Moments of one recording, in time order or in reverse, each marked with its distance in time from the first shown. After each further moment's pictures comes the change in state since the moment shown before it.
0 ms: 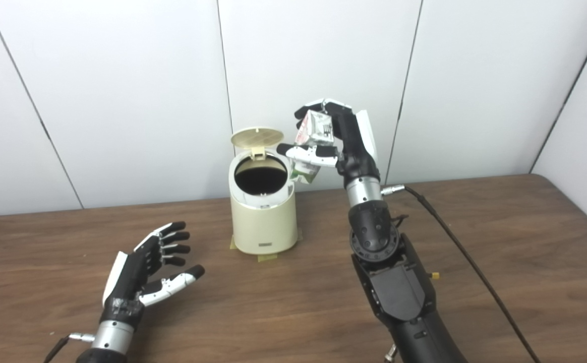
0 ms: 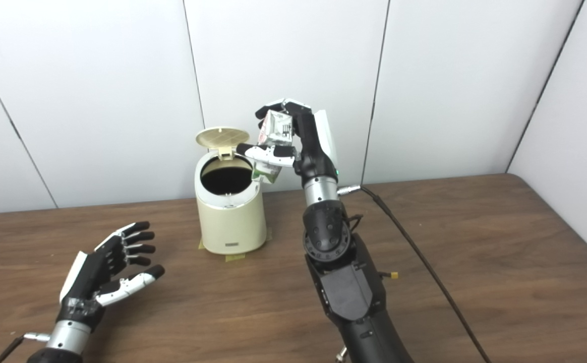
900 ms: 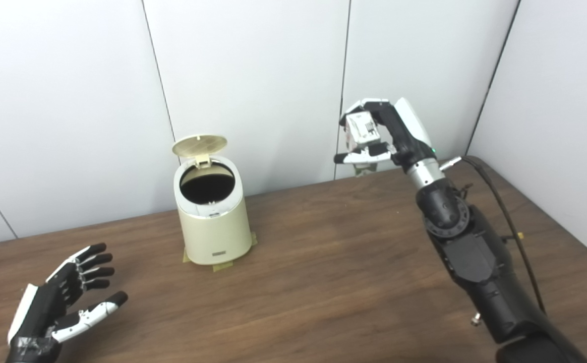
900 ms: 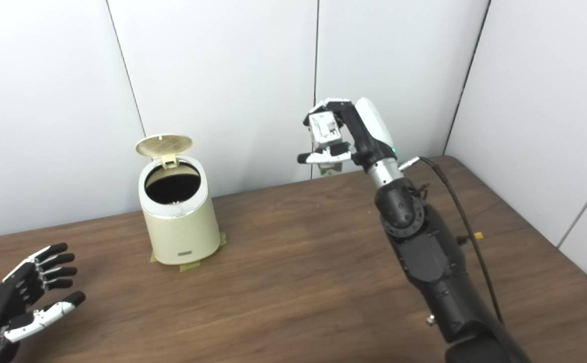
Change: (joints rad) left arm 0.013 0.096 0.062 0.012 -0.078 -0.008 -0.087; right arm 0.046 -0.386 -0.064 0.015 0.025 -0.134 0.140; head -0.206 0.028
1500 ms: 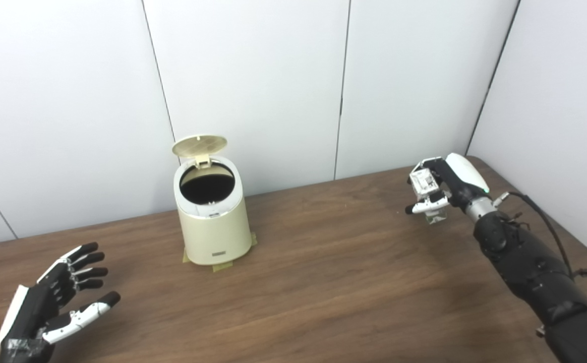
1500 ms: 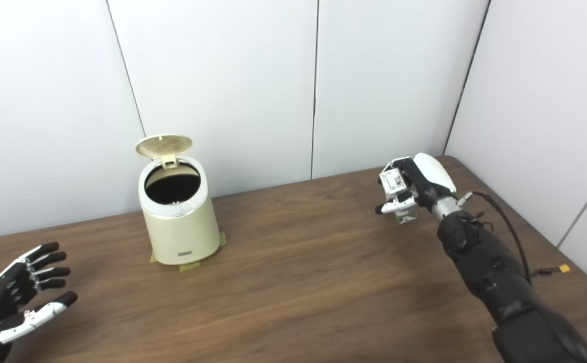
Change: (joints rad) left arm 0.005 0.032 0.018 0.000 -0.039 -0.002 -0.021; right arm 0.030 -0.278 0.119 0.656 -0.101 -0.300 -0.105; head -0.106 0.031
